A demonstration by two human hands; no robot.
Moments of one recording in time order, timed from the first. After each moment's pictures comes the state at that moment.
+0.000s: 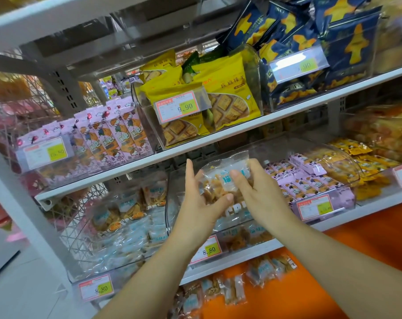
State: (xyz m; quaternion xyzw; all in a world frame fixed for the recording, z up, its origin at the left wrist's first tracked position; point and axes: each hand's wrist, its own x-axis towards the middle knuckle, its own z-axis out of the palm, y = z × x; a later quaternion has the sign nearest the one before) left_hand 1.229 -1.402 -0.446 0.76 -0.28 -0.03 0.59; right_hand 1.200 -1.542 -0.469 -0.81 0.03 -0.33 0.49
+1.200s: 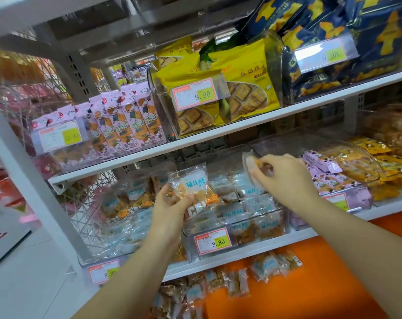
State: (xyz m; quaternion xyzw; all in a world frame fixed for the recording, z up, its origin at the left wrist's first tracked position) left_hand 1.272 -1.348 -0.471 0.68 -0.04 -0.01 0.73; right_hand 1.225 -1.575 -0.474 -0.88 0.06 -0.40 0.26
